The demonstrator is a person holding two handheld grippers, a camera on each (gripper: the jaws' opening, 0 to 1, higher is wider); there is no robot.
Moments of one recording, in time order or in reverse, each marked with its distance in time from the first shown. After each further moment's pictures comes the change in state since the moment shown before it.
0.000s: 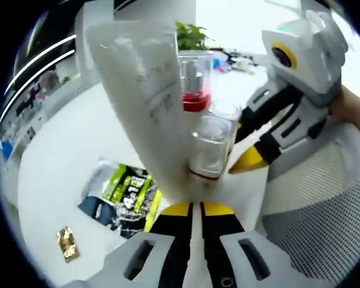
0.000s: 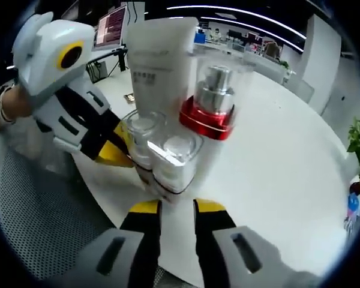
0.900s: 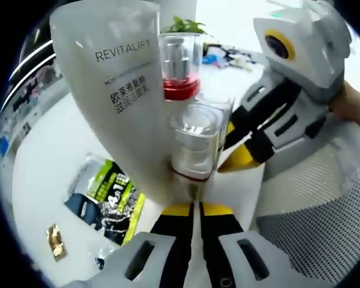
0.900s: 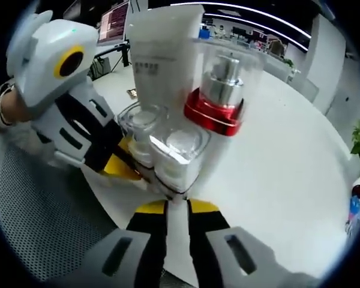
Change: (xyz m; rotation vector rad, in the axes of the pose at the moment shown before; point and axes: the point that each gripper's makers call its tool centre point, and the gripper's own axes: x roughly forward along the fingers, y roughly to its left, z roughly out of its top) left arm 0.021 -0.017 -0.006 -0.015 0.032 -0.042; right arm 0.008 0.004 -0.004 -0.012 0.024 0.037
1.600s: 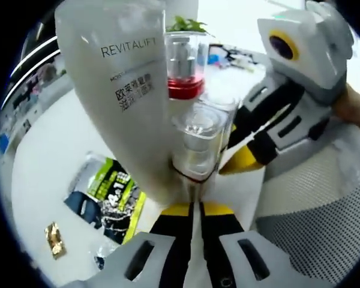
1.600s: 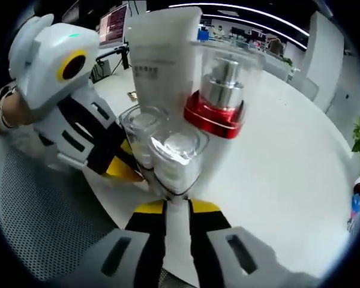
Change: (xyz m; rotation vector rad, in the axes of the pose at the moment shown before) left arm 0.000 0.001 -0.002 -0.020 0.012 0.001; right arm 0.000 0.003 0.002 0.004 -0.004 0.009
